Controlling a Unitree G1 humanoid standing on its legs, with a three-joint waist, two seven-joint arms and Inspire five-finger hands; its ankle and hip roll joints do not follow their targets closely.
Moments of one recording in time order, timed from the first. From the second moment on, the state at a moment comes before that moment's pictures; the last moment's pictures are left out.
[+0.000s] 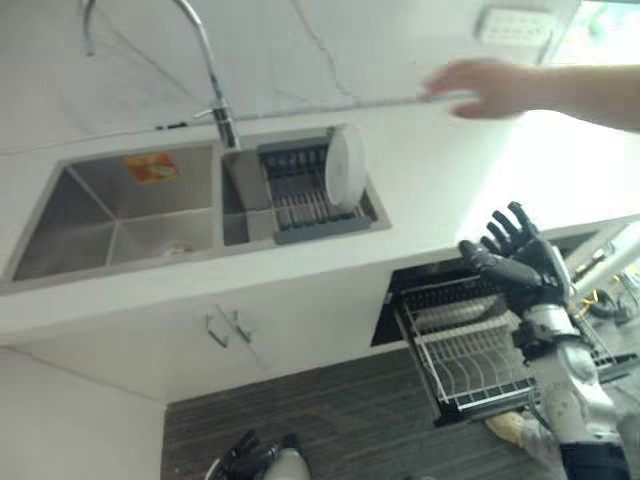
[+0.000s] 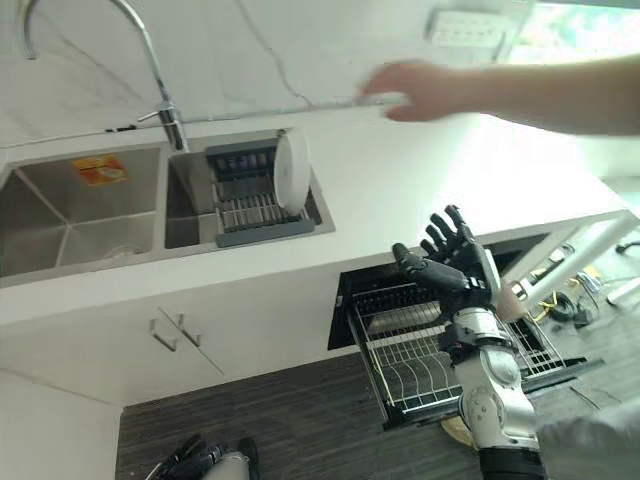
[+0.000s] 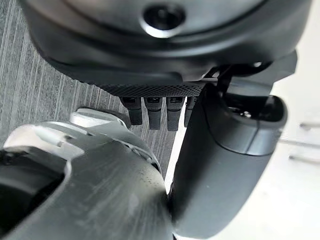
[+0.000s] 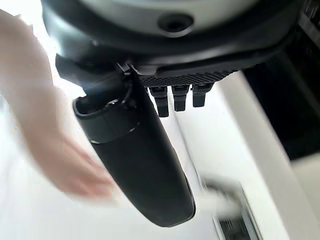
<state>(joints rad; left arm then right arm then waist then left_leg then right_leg) 0.16 0.19 0.04 1.05 -0.53 -0.17 -0.17 -0.09 -0.45 -0.13 -0.04 0.73 0.01 0.04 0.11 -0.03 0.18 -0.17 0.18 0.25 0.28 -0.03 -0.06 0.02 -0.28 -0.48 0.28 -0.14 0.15</state>
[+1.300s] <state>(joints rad) 0.14 0.29 -0.04 1.13 -0.50 -0.15 -0.16 -0.66 -0.58 -0.01 0.59 0.75 0.03 -0.22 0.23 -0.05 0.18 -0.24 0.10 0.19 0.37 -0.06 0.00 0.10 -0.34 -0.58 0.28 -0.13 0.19</state>
